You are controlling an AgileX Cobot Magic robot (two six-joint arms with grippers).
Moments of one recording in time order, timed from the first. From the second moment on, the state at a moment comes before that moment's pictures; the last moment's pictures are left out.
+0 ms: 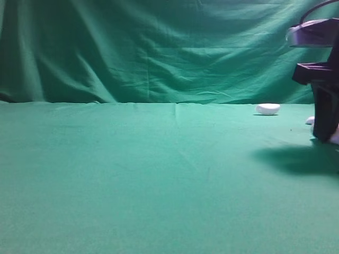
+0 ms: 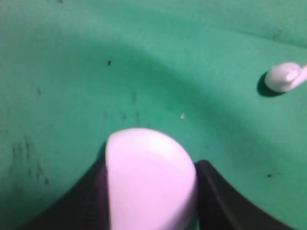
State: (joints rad) left arm -0.15 -0.01 0.02 -0.03 0.35 0.02; right arm 0.42 1.80 -1.25 0.07 0.63 -0.16
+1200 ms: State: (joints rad) left arm -0.15 -0.01 0.02 -0.03 0.35 0.02; right arm 0.85 2.28 -1.97 0.09 0.85 -0.16
